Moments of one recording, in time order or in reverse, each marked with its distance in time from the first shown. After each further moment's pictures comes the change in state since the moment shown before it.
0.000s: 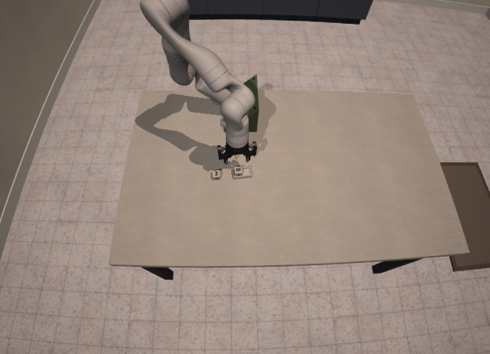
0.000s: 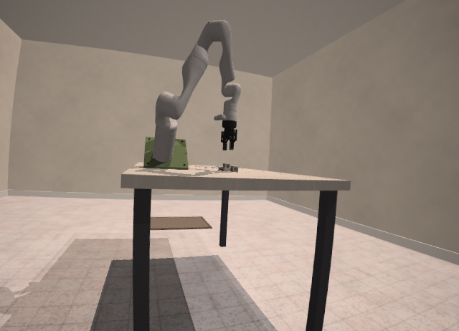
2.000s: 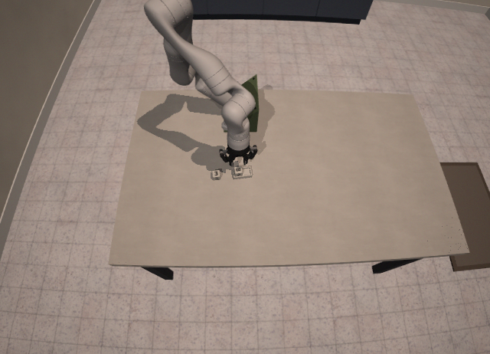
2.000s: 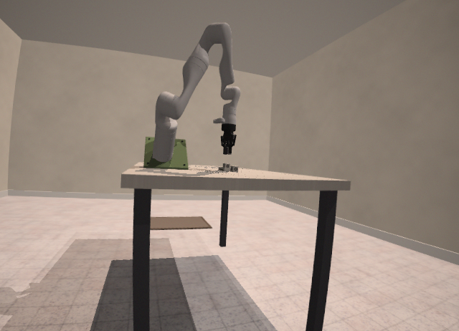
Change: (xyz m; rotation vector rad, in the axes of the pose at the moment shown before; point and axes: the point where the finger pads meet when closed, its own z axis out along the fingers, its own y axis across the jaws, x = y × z) arm 0.000 0.006 0.017 -0.009 -0.005 -0.004
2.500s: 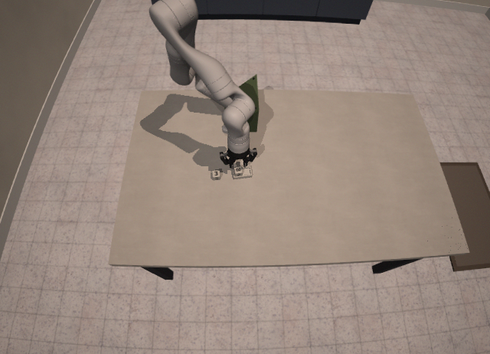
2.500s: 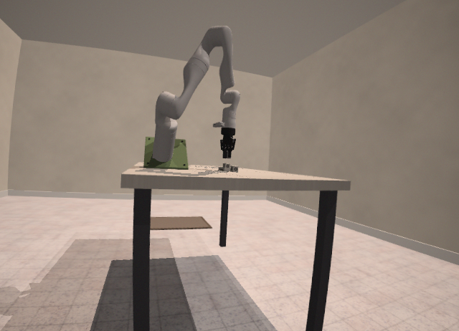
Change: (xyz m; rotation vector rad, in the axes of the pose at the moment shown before) arm 0.001 0.001 0.021 0.000 0.003 0.002
